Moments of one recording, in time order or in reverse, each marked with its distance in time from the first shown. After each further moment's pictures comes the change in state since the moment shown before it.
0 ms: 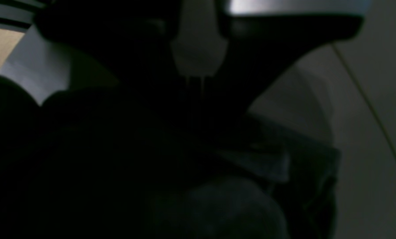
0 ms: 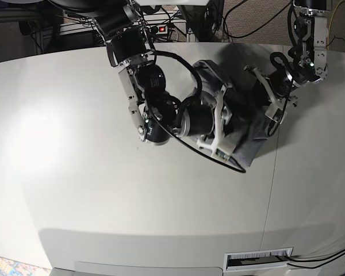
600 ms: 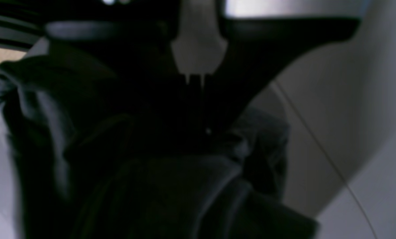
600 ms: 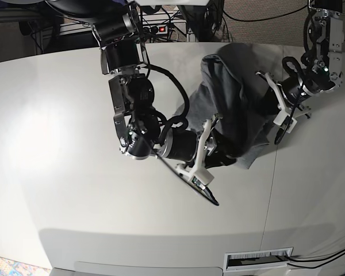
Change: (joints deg) left arm 0.2 -6.7 0.0 10.9 -3.9 4.1 7.7; right arm 2.5 0.1 5.7 0.5 -0.6 0.0 8.5
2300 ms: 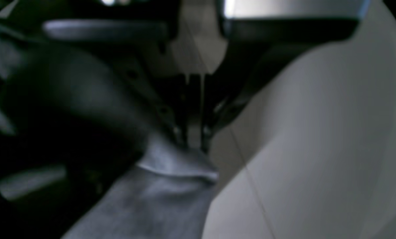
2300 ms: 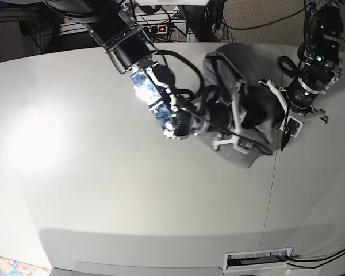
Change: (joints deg) left arm 3.1 -0.2 0.0 13.7 16.5 16.7 0.7; right arm 0.1 0.5 -20.3 -8.6 -14.3 0.0 12.9
